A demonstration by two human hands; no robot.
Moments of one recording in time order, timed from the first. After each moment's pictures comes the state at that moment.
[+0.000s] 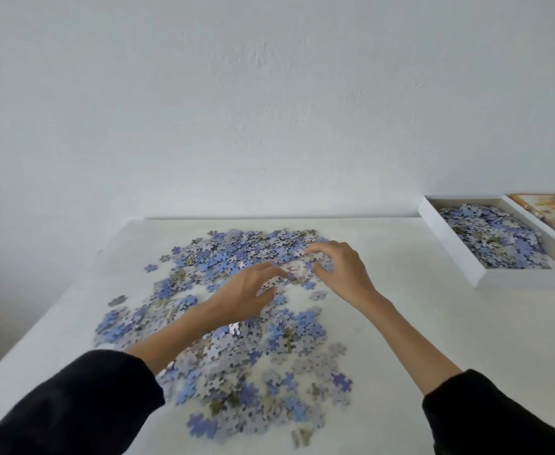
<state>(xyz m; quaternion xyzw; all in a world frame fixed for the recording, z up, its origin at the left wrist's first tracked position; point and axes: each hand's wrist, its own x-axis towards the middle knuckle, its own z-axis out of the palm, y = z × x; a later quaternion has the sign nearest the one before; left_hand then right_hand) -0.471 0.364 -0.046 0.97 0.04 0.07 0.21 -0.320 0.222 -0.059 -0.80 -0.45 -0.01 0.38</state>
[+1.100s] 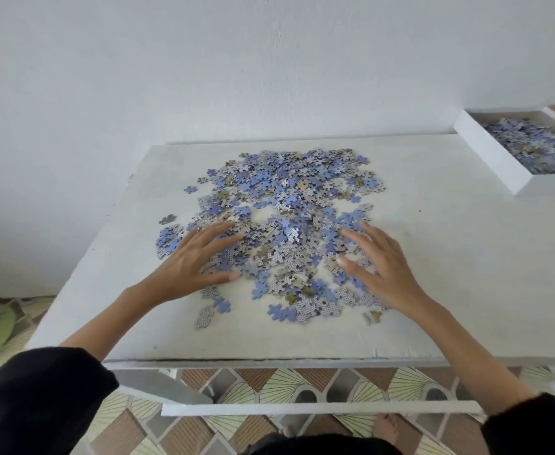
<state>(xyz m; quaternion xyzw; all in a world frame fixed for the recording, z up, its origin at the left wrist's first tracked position) -0.646 0.463 -0.104 0.98 0.03 0.06 0.16 -0.455 0.174 -0.113 -0.86 -0.42 0.09 0.28</state>
